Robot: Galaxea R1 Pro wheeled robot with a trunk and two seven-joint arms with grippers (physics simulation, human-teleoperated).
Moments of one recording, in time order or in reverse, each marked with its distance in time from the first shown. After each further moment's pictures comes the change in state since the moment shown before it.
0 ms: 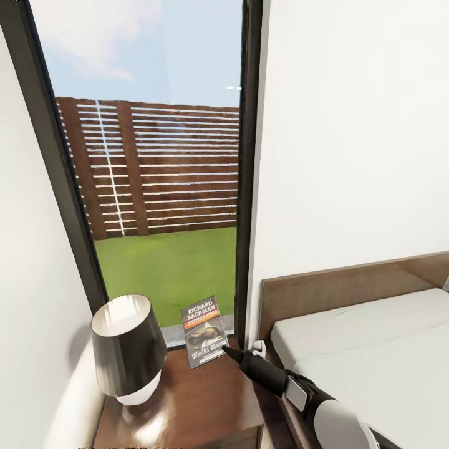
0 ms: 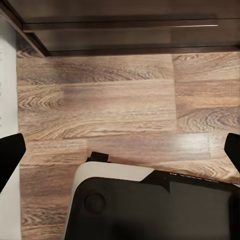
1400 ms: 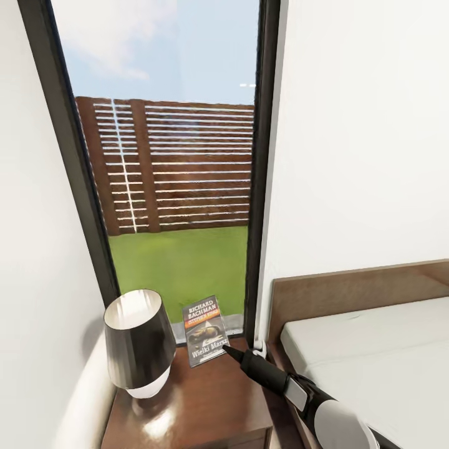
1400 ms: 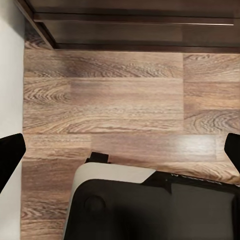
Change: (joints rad) left arm 0.000 0.000 0.000 0.002 -0.001 0.000 0.000; right arm 0.001 0.000 -0.007 0.000 -0.006 -0.001 -0.001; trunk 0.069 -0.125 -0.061
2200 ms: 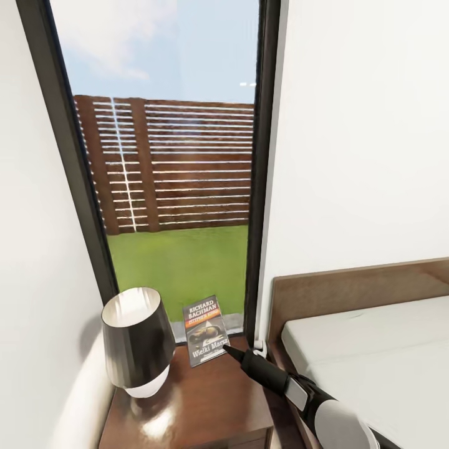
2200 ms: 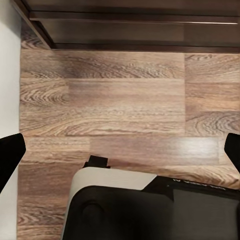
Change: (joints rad) left arm 0.000 0.000 0.000 0.000 0.000 0.000 -0.001; right arm 0.000 -0.002 0.000 -0.002 0.001 0.000 0.000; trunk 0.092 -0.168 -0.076
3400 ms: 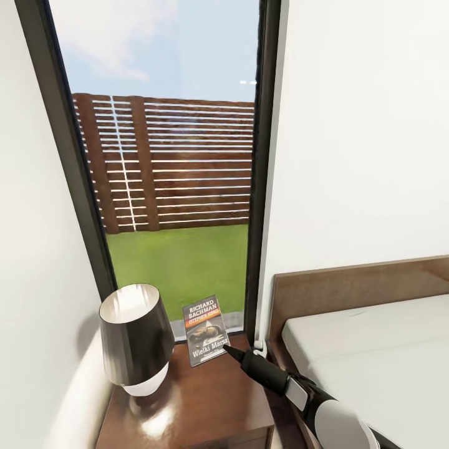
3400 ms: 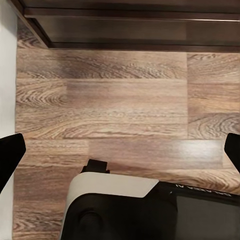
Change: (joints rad) left arm 0.000 0.000 0.000 0.000 0.000 -0.001 0.000; right arm 0.000 0.000 -0.001 0.000 -0.001 -0.001 -0.001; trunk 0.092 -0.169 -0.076
